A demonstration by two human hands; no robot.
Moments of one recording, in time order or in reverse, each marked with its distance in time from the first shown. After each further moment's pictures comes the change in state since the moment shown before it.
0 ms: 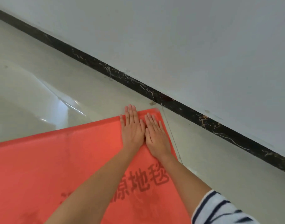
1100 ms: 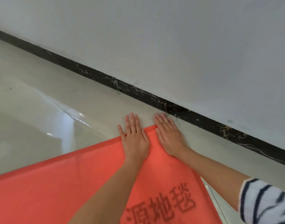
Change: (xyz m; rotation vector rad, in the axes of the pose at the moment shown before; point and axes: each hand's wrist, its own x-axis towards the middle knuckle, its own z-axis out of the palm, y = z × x) left_hand 0.026 -0.047 0.000 0.065 -0.005 -0.042; right_hand 0.070 0.021 0.006 -0.133 0.016 -0.140
